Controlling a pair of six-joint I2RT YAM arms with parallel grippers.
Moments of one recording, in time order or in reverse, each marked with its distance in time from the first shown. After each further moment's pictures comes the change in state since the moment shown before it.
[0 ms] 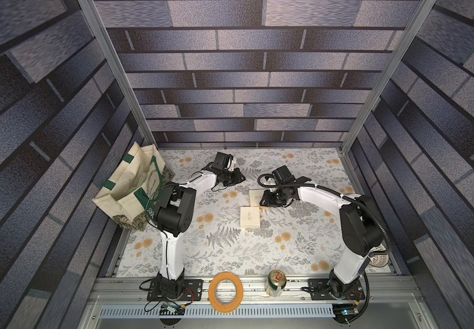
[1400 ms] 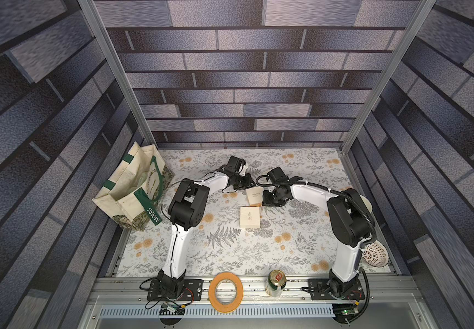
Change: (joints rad) left arm -0.075 0.161 0.111 -0.004 0.014 0.030; right arm -0.004 0.137 0.093 -0.009 0.166 0.065
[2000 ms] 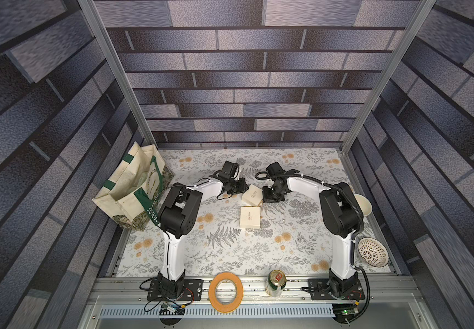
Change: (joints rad) left arm -0.021 -0.185 -0.245 0.065 -0.132 -0.004; right arm -0.033 0.143 0.188 -0.119 0.005 -0.015
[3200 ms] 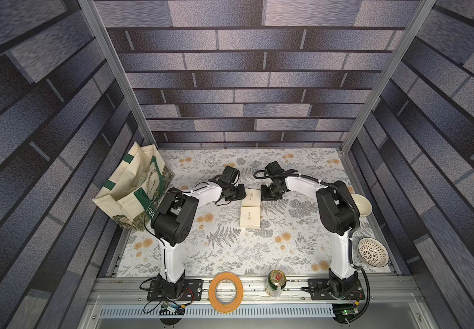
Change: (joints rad) left arm -0.016 -0.094 -0.093 -0.079 -0.076 -0.023; right arm 0.014 0.027 0.007 0.051 -0.035 -0.029
